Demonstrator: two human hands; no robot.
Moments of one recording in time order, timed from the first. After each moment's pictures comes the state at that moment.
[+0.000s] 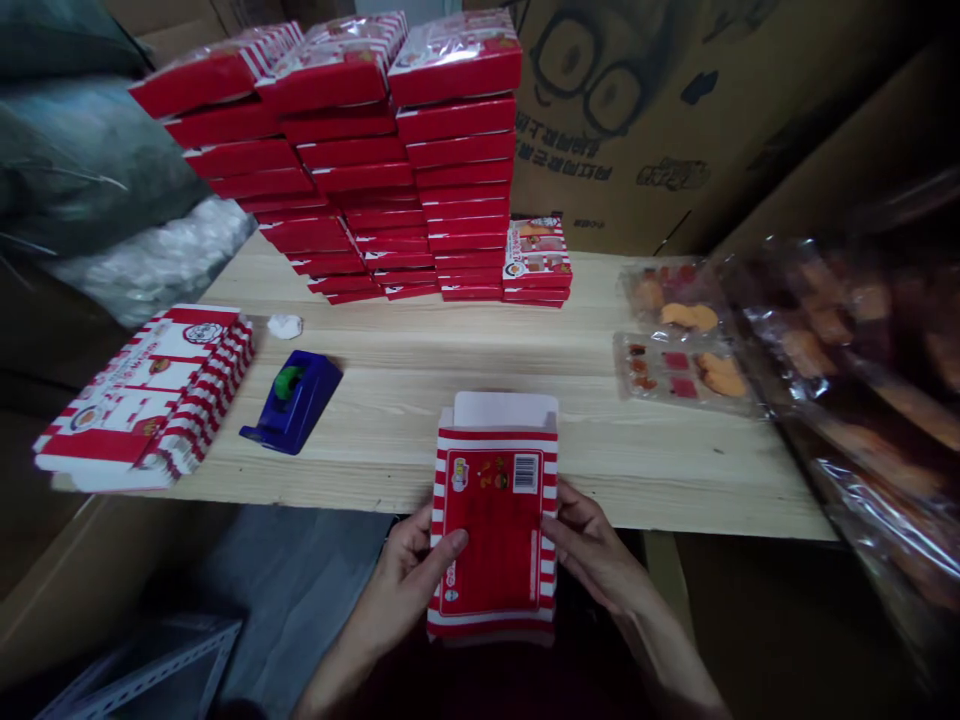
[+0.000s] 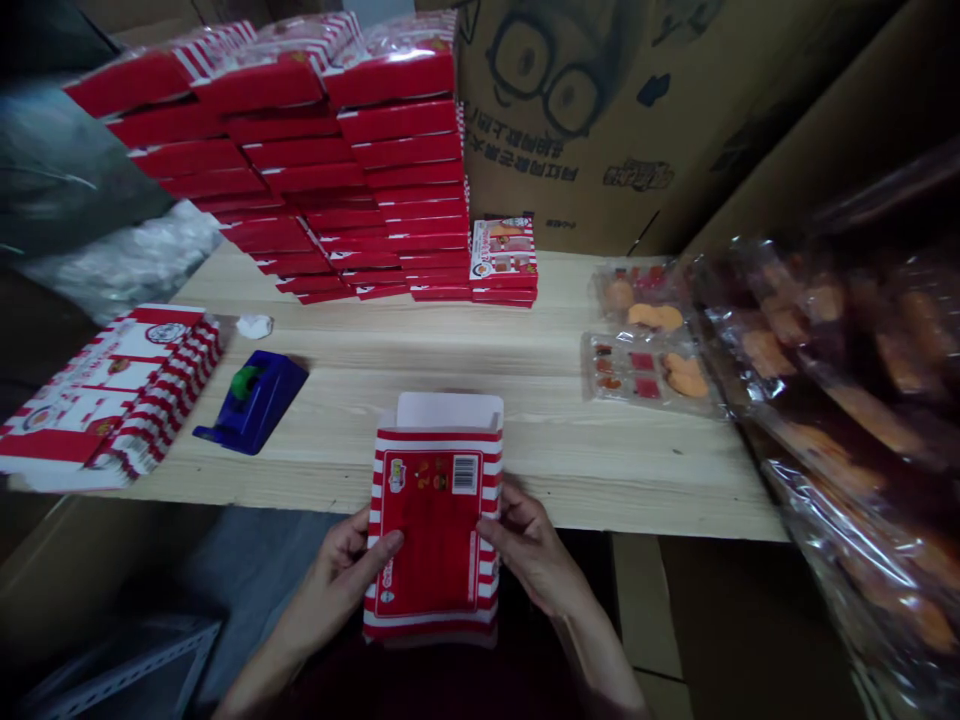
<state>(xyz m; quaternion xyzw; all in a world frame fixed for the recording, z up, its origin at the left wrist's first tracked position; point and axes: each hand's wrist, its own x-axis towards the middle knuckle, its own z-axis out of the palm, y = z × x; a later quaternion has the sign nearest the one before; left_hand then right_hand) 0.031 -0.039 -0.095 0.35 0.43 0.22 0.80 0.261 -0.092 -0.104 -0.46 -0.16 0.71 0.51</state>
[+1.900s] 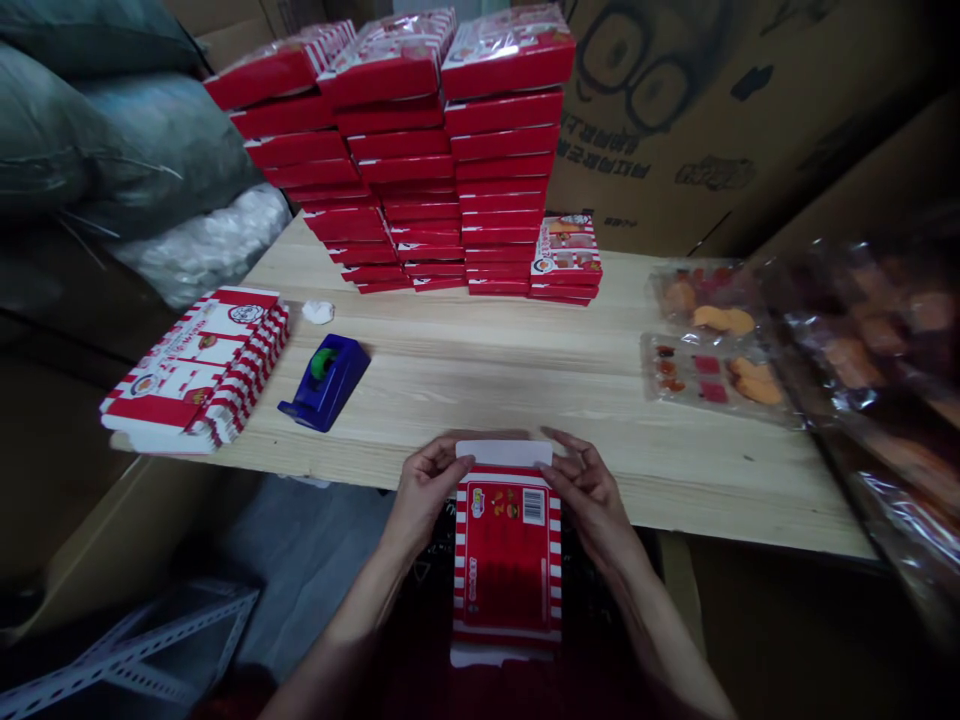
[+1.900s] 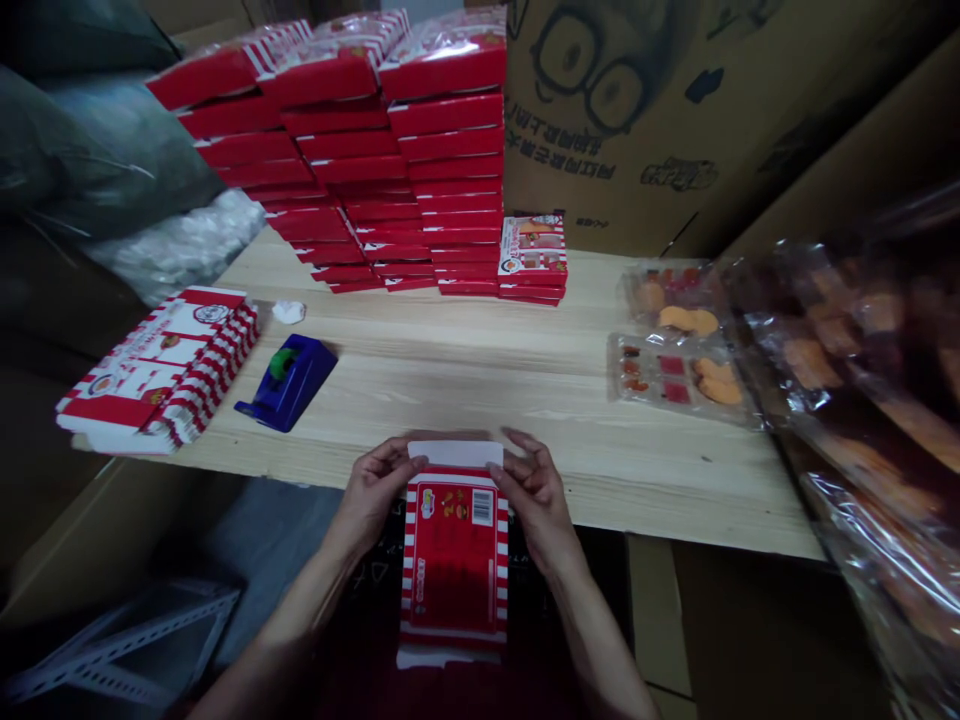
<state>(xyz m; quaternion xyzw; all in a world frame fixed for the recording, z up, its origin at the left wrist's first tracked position) 0.044 0.000 -0.134 0.31 0.47 0.38 0.74 0.251 -0.069 -0.129 -0.55 -0.18 0.60 0.55</state>
